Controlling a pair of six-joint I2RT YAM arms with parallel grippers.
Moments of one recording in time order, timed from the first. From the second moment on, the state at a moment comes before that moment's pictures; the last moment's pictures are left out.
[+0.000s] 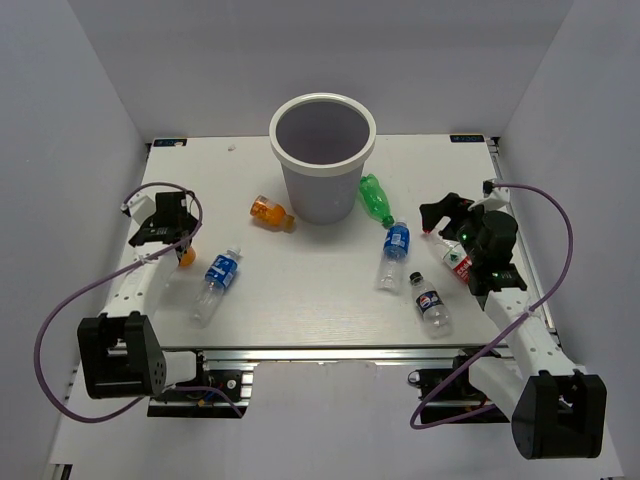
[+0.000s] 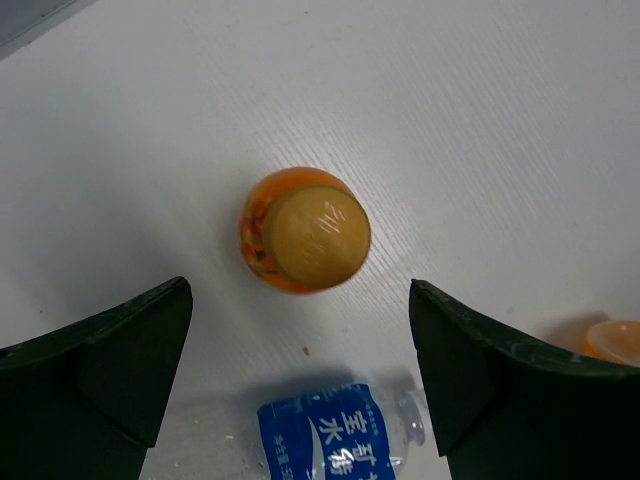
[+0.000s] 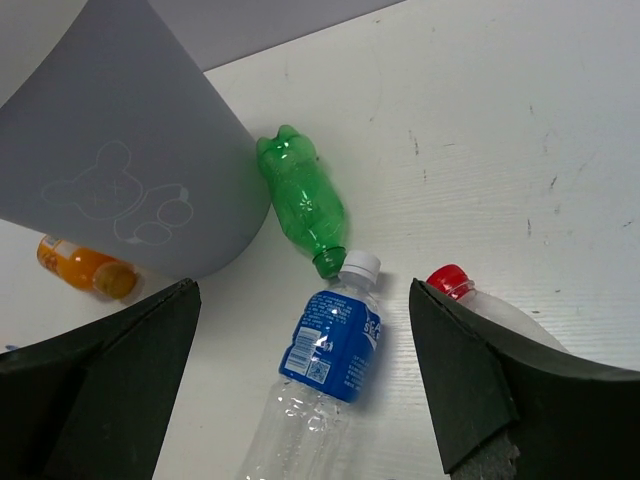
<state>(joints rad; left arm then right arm) 0.03 1.27 0.89 -0.47 -0.53 -0.77 0.07 0.96 0.56 0.23 -0.16 0.41</state>
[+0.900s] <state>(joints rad) 0.09 1.49 0.88 -0.36 -0.50 -0.69 0.07 1.00 0.56 0.23 -0.20 0.39</state>
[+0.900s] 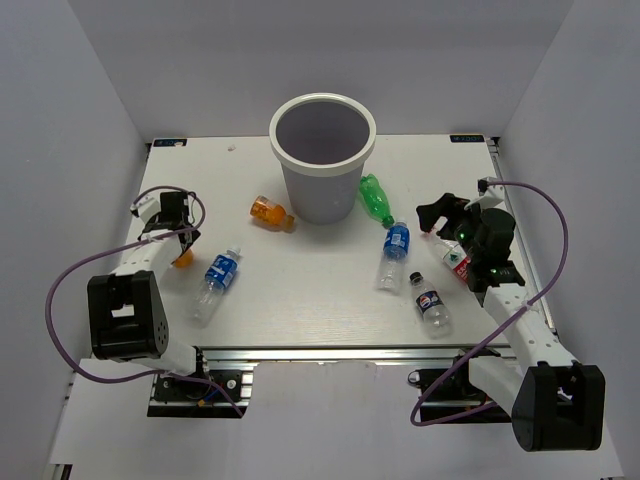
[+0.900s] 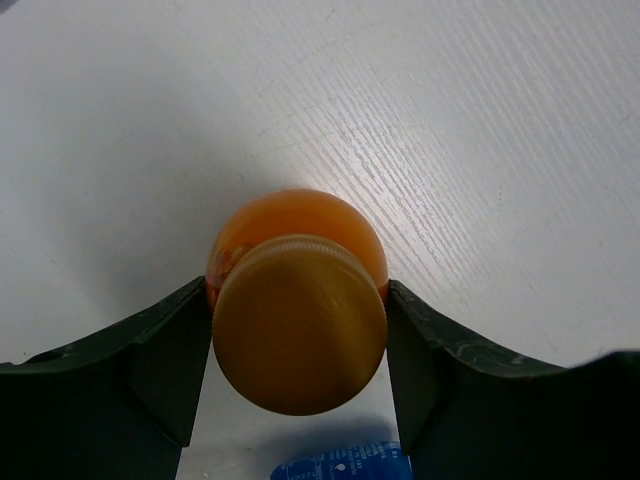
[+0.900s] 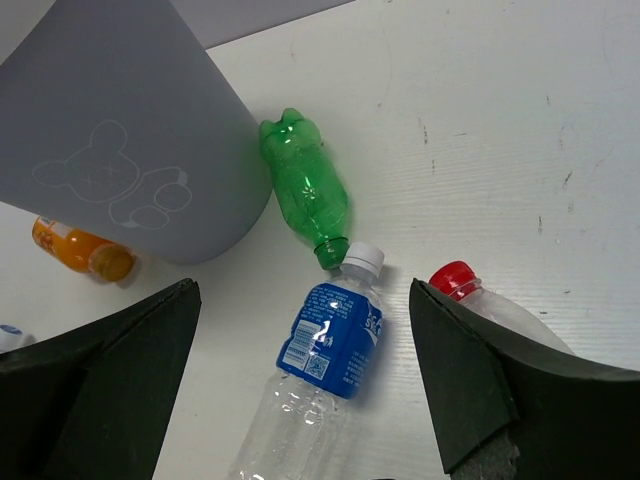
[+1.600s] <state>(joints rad) -0.17 1.49 1.51 -0.20 0.04 -0.53 0.07 0.96 0.57 0.24 -0.33 0.38</state>
